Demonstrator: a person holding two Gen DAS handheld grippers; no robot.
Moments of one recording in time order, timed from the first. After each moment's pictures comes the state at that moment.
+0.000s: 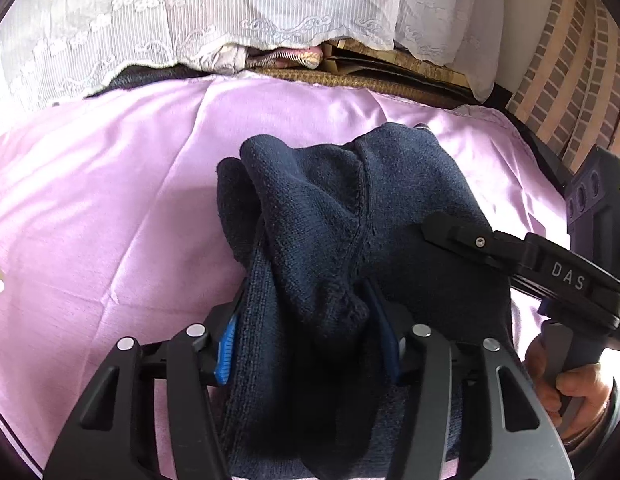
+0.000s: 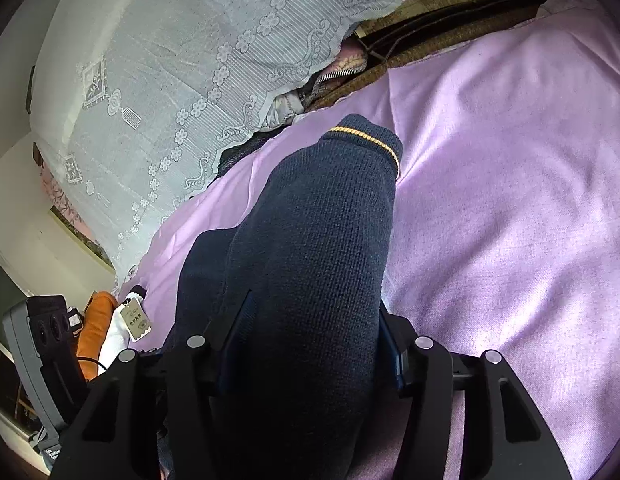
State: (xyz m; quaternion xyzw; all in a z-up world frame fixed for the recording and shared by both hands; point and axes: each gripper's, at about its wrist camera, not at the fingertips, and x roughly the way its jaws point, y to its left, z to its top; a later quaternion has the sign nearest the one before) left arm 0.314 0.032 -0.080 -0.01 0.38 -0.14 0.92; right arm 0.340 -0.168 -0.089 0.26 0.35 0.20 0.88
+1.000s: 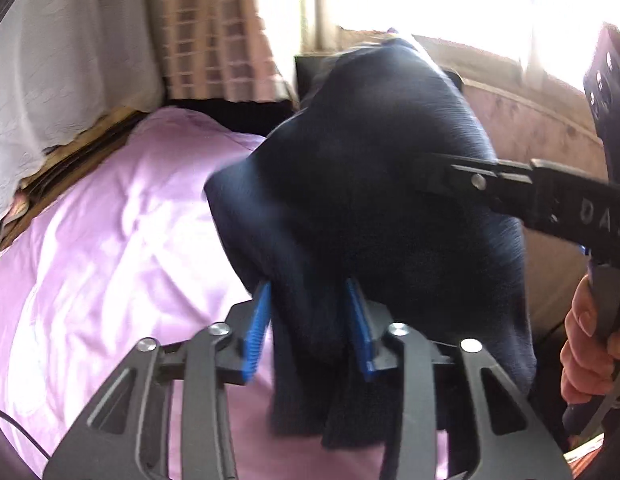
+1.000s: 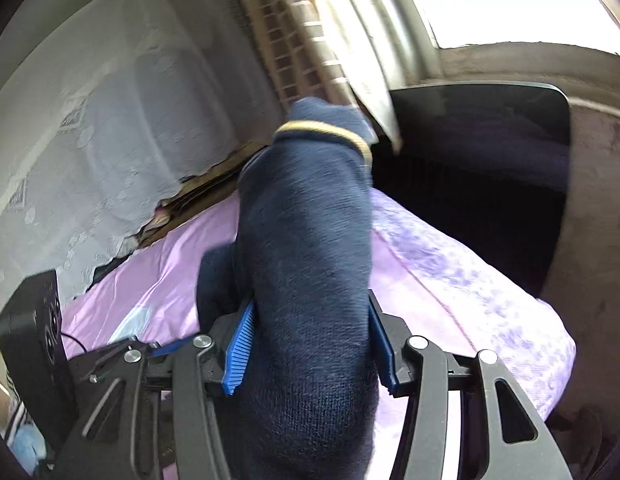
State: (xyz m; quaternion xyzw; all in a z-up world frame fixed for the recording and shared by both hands) left arm 0.053 -0.323 -0.032 0.21 0.30 -0.45 0.81; right arm -0.037 -0.455 -0.006 0.27 0.25 -0.15 0.92
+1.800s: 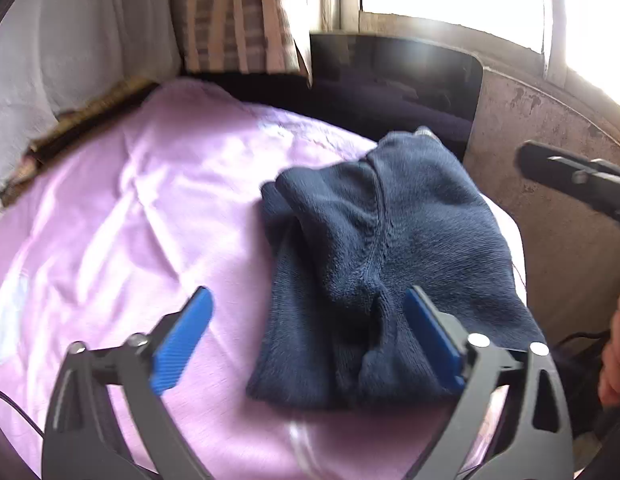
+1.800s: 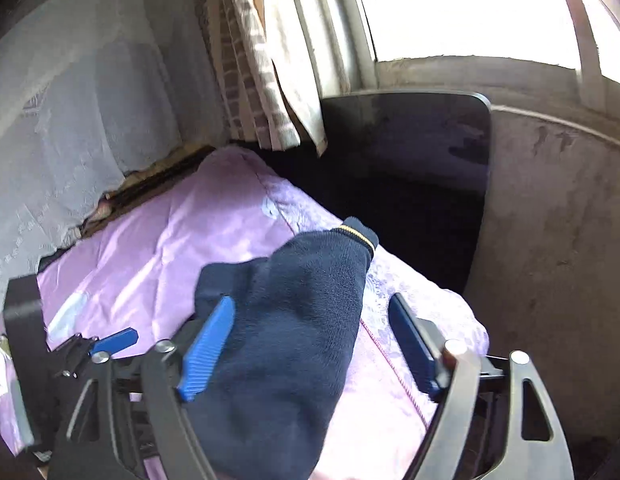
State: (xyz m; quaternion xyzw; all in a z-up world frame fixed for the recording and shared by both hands) left arm 0.033 -0.319 -0.061 0.19 0.31 -0.40 0.84; right arm -0.099 -0.442 0.001 0.20 0.24 -0.27 0.91
